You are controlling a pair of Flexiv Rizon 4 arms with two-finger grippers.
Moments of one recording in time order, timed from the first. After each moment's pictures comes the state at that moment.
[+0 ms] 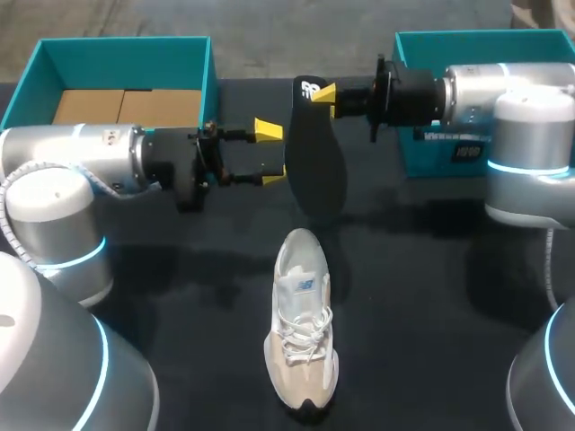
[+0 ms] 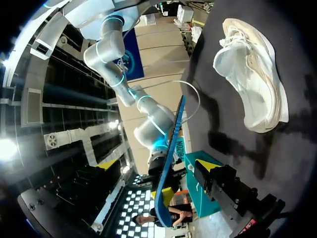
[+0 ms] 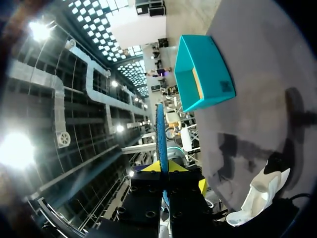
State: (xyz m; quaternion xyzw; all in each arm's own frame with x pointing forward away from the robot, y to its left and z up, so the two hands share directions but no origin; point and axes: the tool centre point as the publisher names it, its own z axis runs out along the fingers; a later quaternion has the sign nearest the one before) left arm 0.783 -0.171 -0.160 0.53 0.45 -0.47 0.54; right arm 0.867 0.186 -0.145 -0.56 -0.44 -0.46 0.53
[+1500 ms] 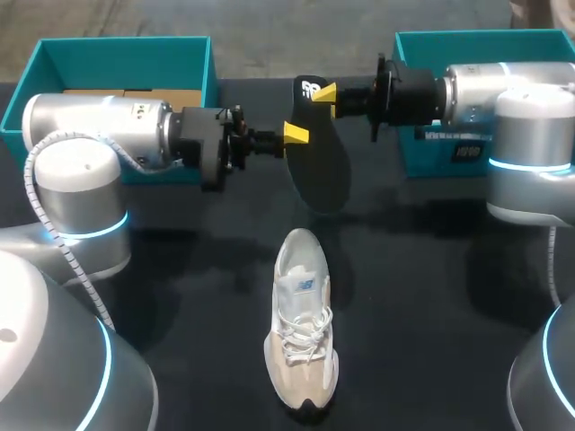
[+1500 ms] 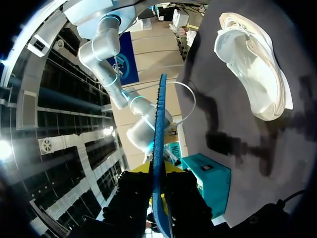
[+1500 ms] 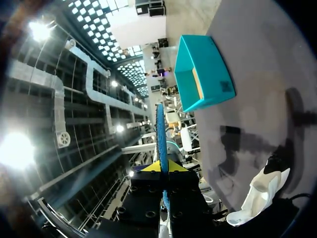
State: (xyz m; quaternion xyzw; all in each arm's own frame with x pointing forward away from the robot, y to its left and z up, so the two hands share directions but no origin) left arm 0.801 -0.204 -0.156 0.56 0.45 -0.47 0.52; right arm 0.867 0.186 -0.144 -0.56 -0.44 -0.46 0.53
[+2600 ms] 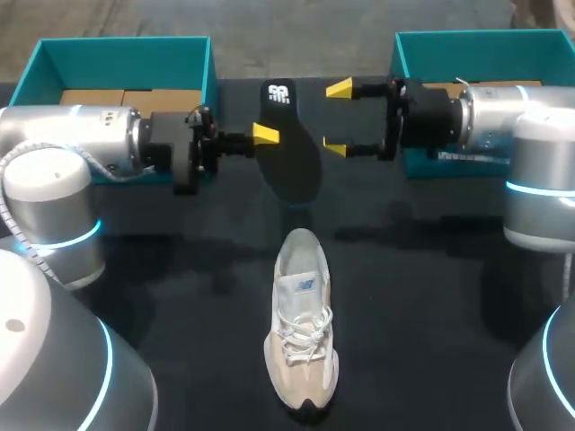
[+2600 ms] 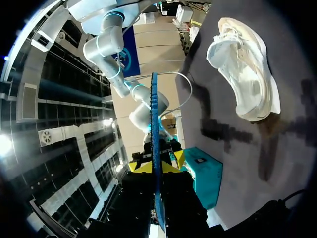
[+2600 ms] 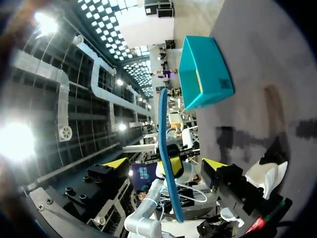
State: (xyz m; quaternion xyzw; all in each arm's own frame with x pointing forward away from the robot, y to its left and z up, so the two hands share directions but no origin) left arm 0.806 -0.154 -0.160 0.53 0.47 -0.46 0.52; right arm 0.826 0.168 -0.151 -0.54 -0.45 -0.49 0.52
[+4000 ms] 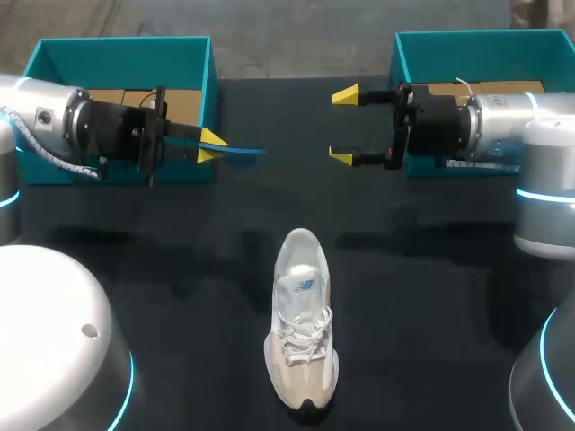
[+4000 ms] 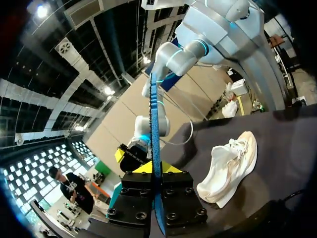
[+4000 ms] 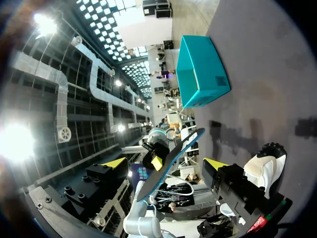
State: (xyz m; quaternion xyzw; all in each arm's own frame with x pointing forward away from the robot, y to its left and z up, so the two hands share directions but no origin) left arm 0.767 -0.089 -0.147 0.34 0.65 -0.65 0.20; right arm 0.816 0.161 -0.152 -0.55 -0.45 -0.48 0.52
